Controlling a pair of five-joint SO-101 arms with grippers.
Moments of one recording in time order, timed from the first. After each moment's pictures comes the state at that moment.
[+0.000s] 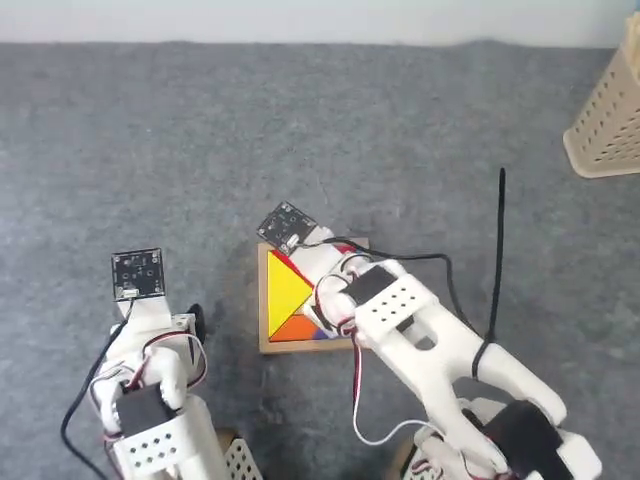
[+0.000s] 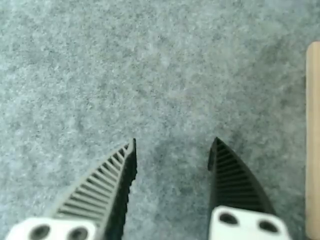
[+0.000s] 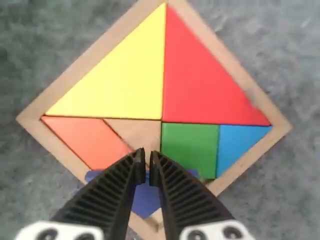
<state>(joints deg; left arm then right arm) -28.0 -103.7 96.8 72.2 -7.3 -42.5 -17.1 48.6 45.3 12.4</state>
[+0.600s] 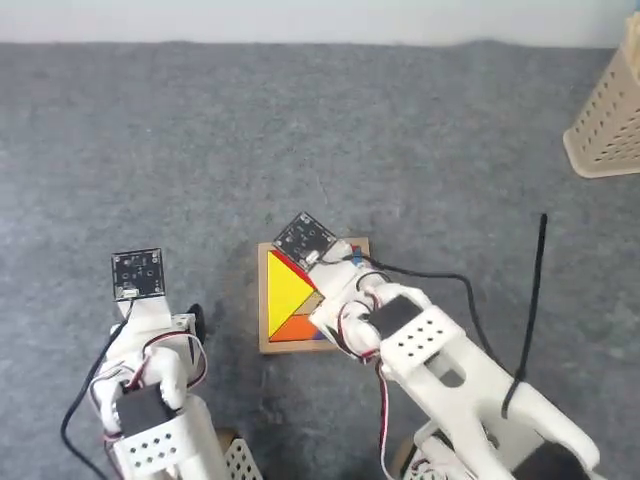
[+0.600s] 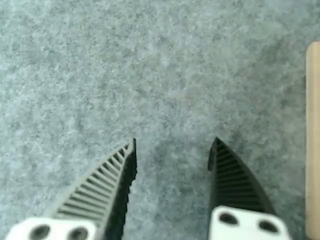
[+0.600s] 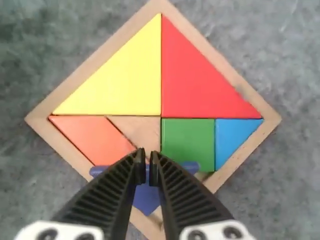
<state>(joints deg) -28.0 -103.7 96.8 72.2 -7.3 -42.5 -31.3 61.9 38.1 11.0</state>
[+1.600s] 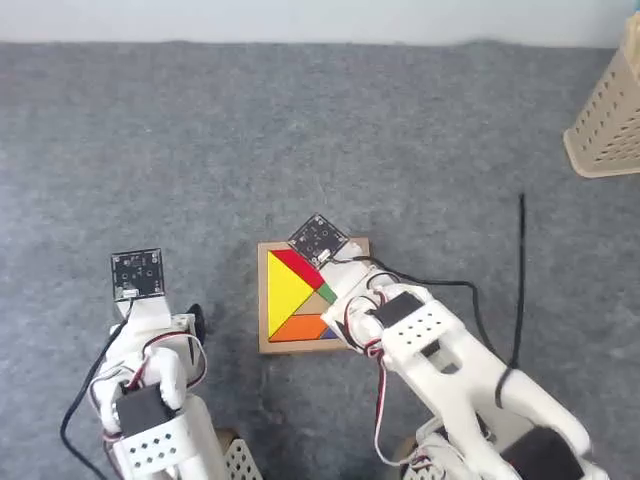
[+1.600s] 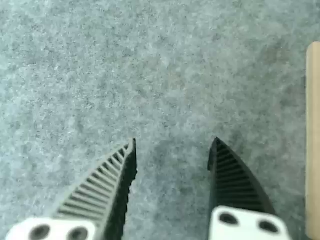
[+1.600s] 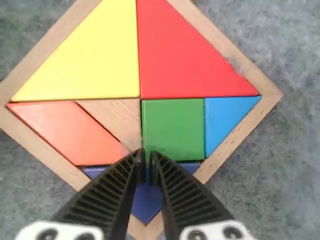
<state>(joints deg) -28.0 -103.7 96.8 72.2 -7.3 -38.6 -26.7 62.9 35.5 11.9</state>
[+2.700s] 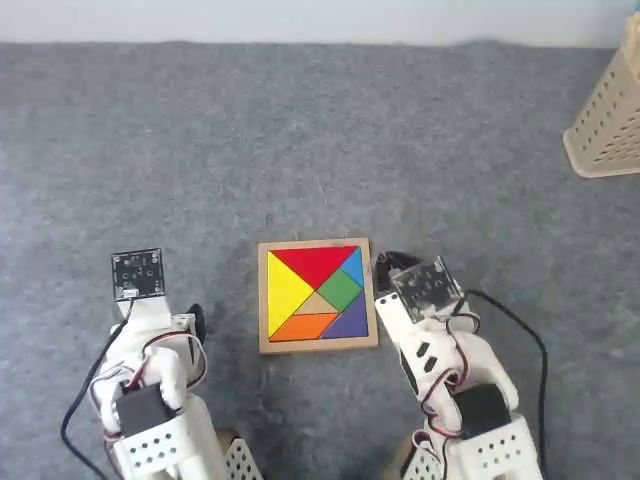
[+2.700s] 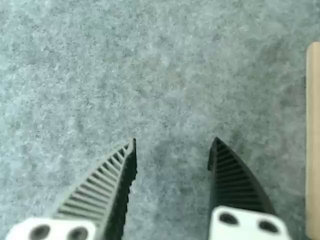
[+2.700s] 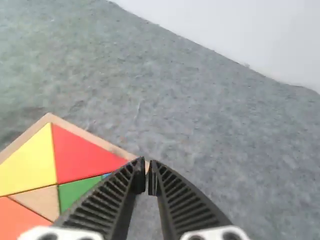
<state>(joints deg) -28.0 -103.7 96.8 72.2 -7.3 -23.3 -103.1 94.9 40.3 11.9</state>
